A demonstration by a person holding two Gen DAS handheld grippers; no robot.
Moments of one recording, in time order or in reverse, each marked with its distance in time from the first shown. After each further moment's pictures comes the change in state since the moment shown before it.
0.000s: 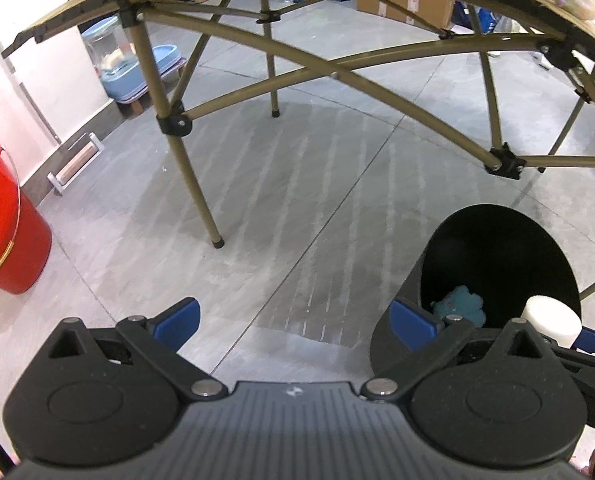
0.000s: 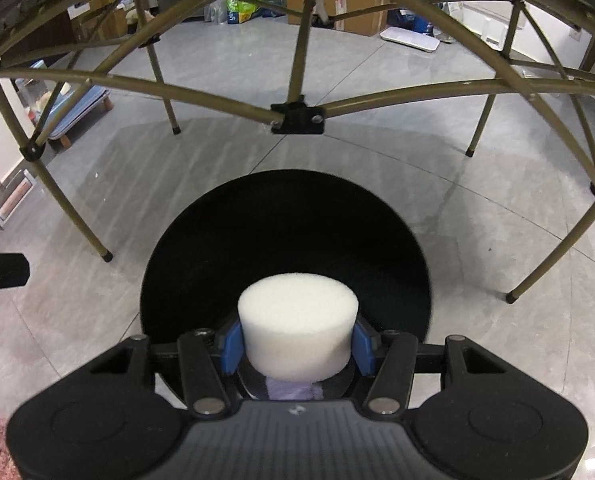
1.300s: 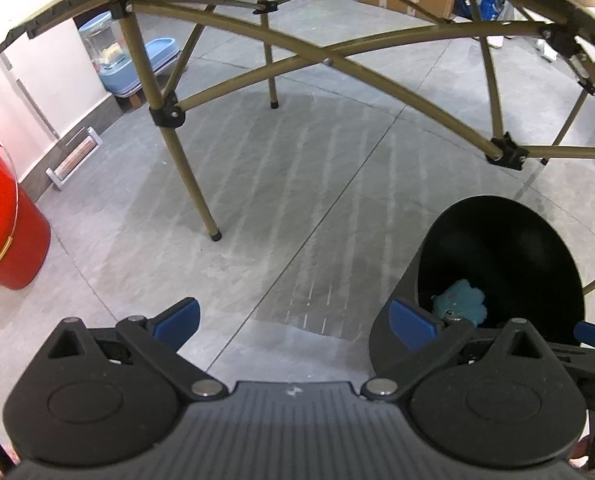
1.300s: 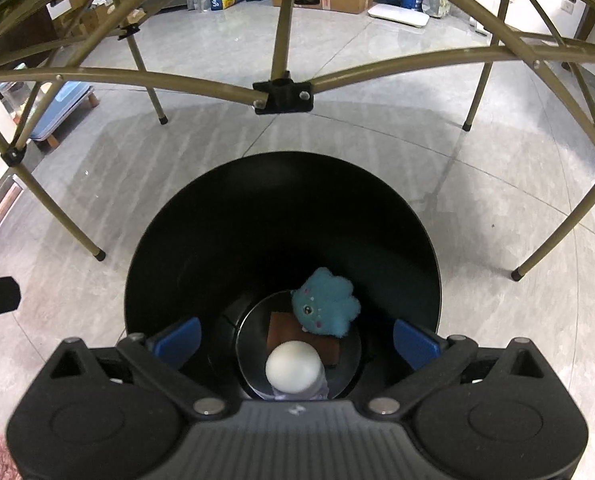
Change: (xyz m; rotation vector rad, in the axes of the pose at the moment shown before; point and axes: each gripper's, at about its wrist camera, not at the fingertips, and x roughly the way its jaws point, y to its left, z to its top) left arm 0.005 -0.010 0.000 0.011 0.012 -0.003; right arm 0.018 -0.006 0.005 0.059 0.053 -0.001
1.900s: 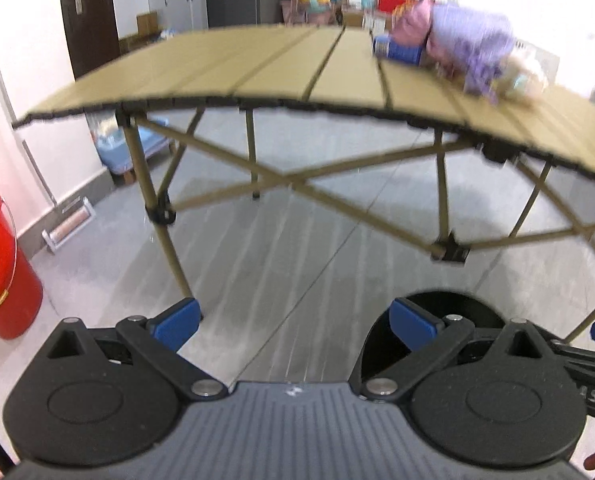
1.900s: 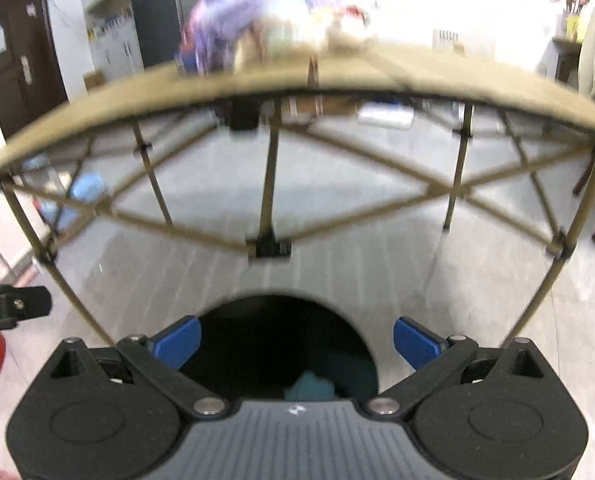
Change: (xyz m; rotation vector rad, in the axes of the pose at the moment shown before) left arm -0.068 -0.017 0.020 -0.029 -0.272 -0.055; right arm -0.094 -0.029 0.019 0.012 -0.353 0.023
